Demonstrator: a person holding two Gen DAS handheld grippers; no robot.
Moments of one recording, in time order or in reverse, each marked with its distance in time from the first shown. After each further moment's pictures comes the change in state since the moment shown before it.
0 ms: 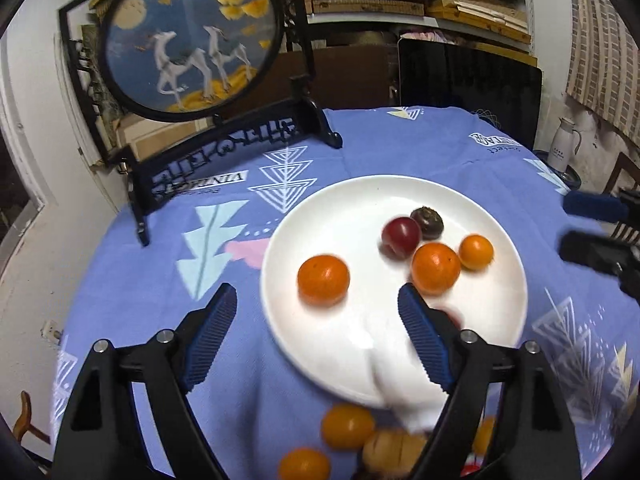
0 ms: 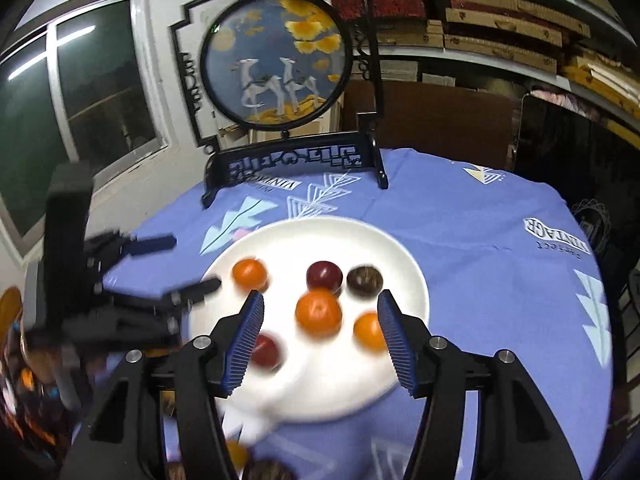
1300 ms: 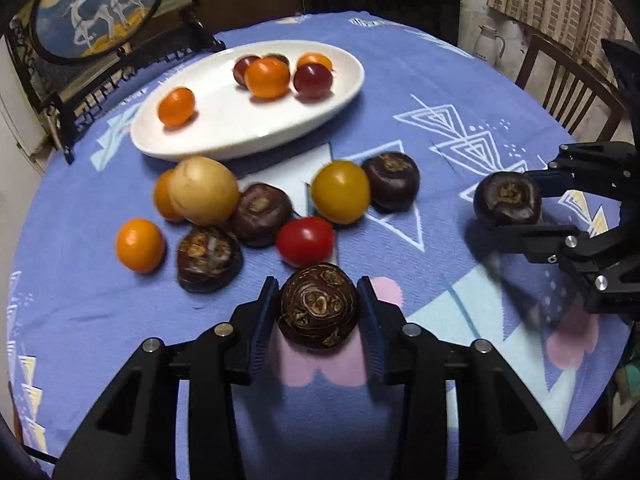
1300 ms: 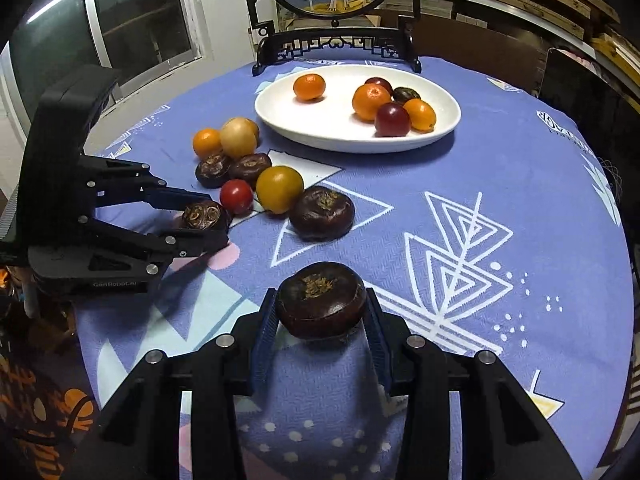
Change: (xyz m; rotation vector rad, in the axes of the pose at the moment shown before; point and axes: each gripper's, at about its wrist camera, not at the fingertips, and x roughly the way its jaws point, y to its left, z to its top) left arm -0.043 -0.086 -0.136 0.180 0.219 -0.194; right arm -0.033 0.034 -0.146 -0.085 0.226 0.047
